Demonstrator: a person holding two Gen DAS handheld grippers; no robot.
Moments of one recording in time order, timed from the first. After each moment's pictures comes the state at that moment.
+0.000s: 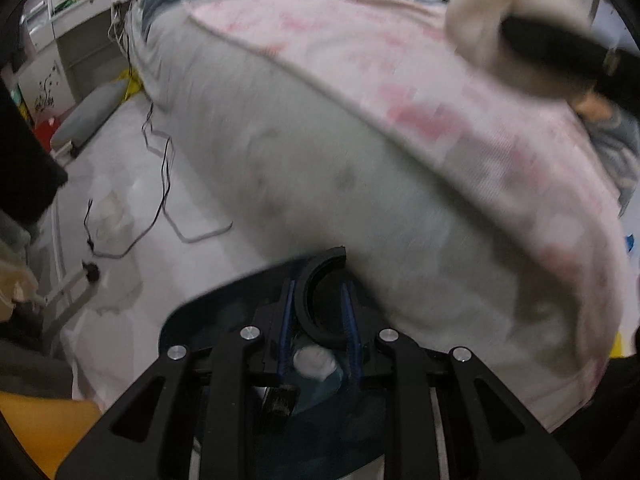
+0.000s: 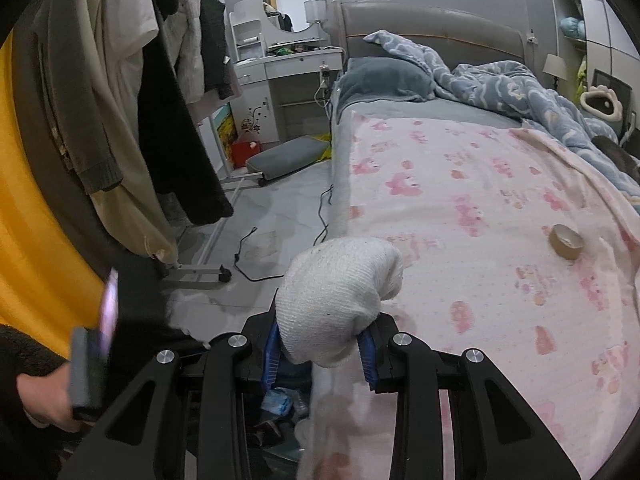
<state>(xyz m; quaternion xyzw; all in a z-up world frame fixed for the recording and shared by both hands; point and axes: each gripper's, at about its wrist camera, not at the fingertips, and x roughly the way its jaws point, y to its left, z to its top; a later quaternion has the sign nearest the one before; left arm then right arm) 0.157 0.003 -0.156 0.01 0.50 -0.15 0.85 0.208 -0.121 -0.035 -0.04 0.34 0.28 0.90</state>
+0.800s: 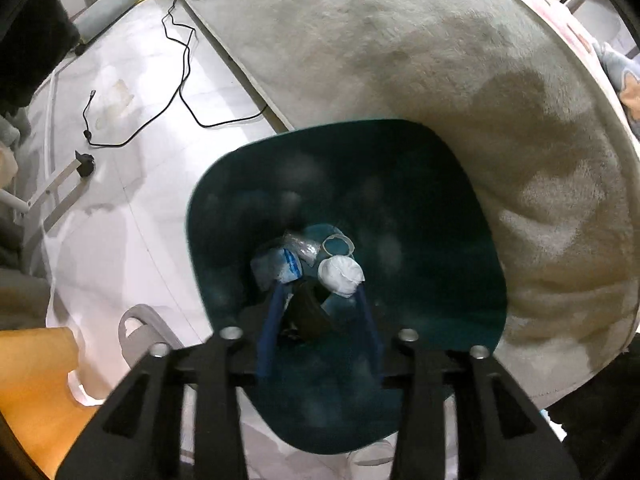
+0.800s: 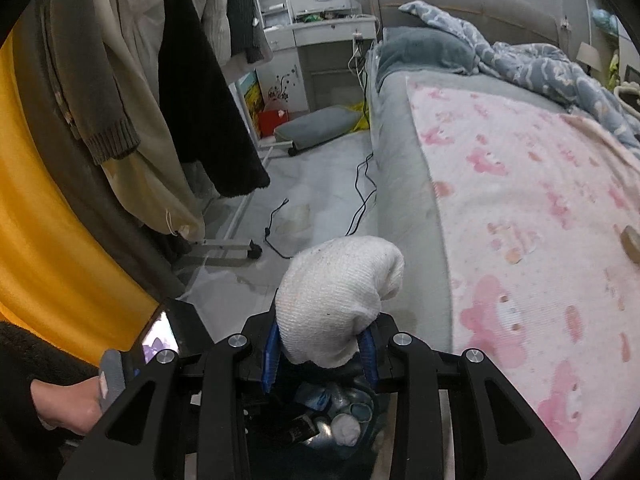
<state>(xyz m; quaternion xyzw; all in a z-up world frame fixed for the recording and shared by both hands) 0.139 0.079 -0.233 -0.04 0.62 -0.13 0.78 0.222 -0.038 -0.066 -0.06 0.39 0.31 0.86</state>
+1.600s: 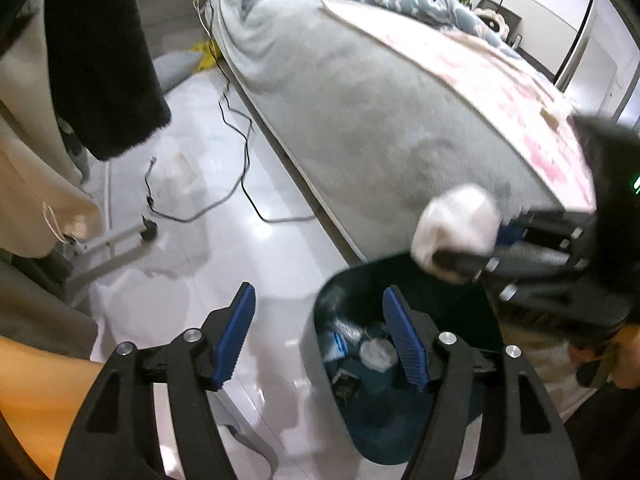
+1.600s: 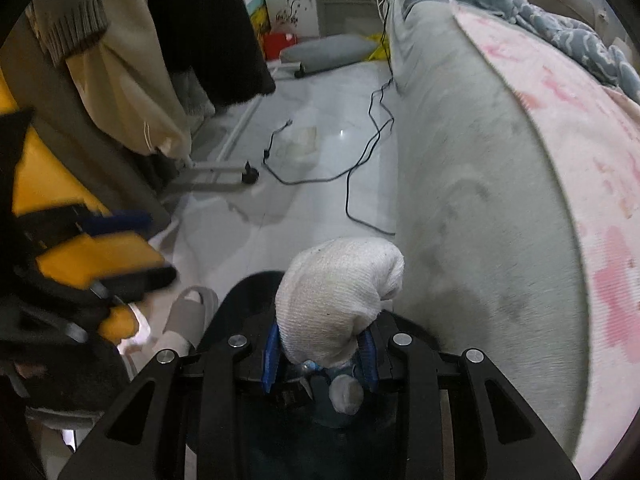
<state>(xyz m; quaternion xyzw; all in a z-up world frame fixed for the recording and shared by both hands) 0.138 0.151 -0.146 -0.06 0.48 -0.07 0.87 0.233 0.023 -0.155 -0.13 0.49 0.31 0.81</state>
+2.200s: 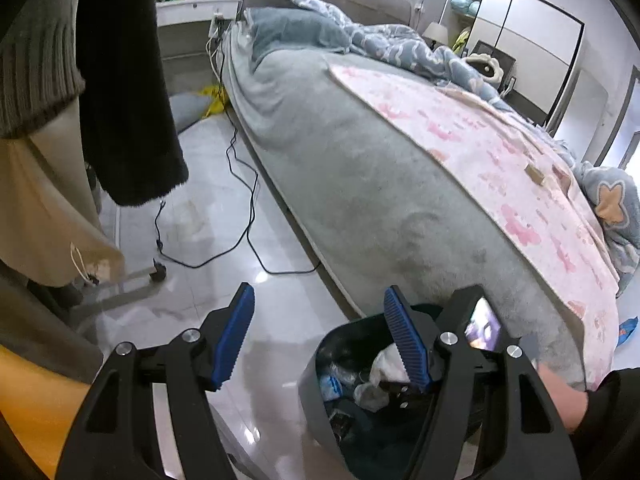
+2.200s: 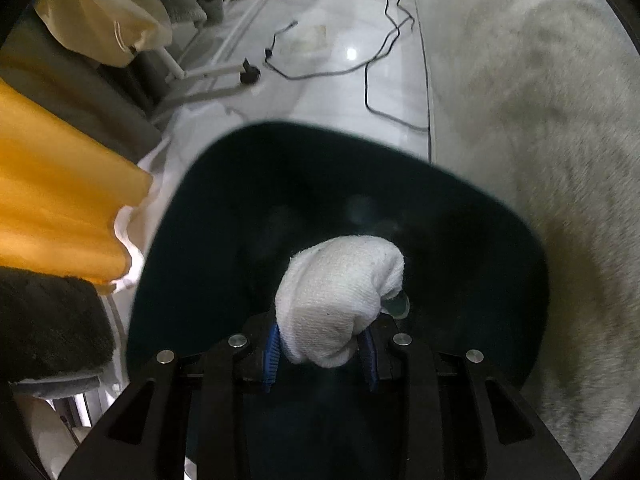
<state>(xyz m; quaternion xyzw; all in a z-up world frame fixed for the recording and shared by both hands) 0.132 0.165 -0.095 -0.08 0.40 -0.06 0.91 0.218 0.031 -0.263 -0.15 0.61 0.30 0.71</state>
